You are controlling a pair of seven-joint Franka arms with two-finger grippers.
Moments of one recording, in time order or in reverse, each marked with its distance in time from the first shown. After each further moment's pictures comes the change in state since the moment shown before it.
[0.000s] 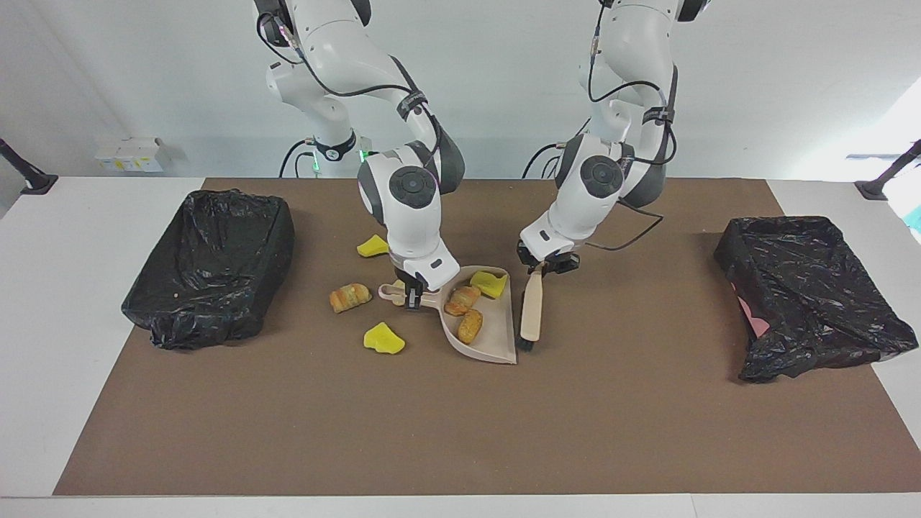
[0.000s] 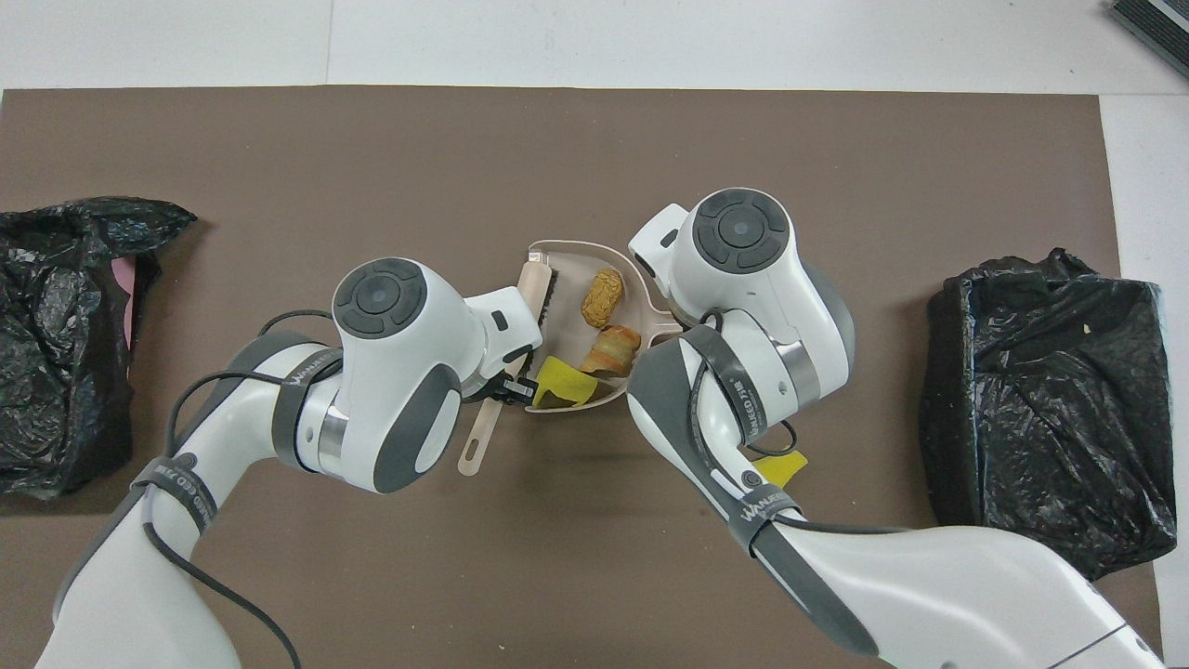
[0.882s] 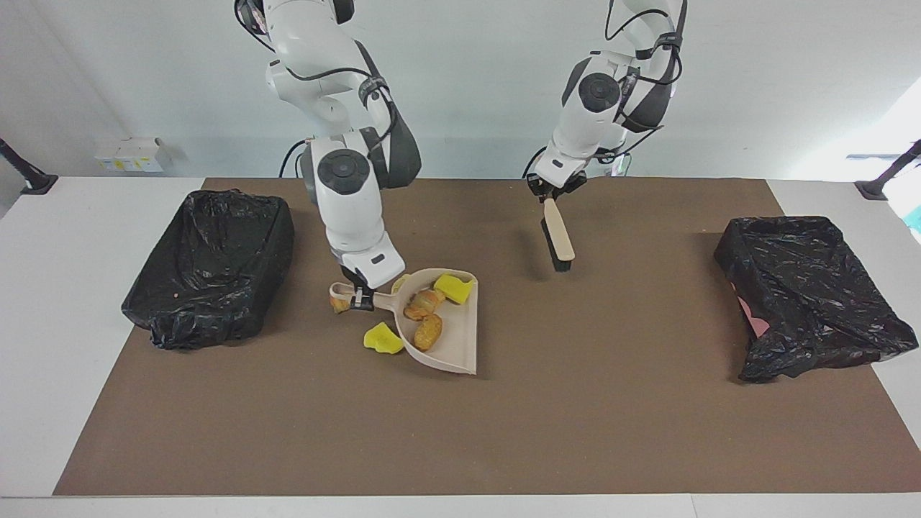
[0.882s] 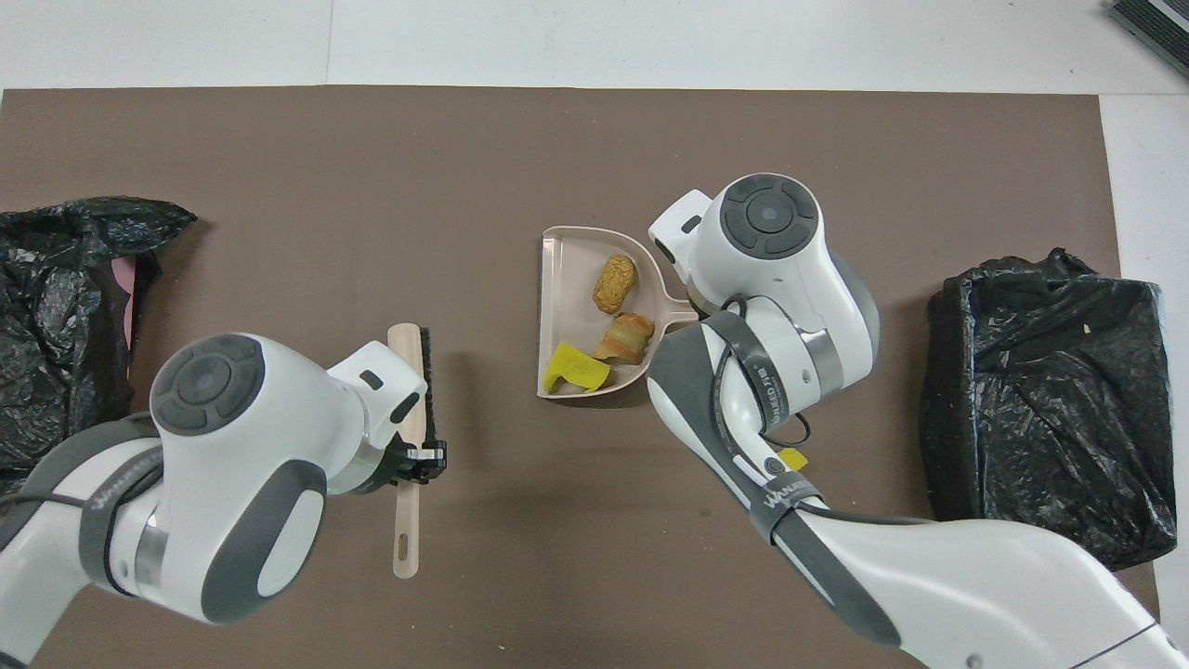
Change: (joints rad) left arm -0.056 -0.430 -0.204 -0.479 0.021 0.055 -0.532; right arm -0.228 -0.164 -0.009 0.020 0.001 -0.174 -0.212
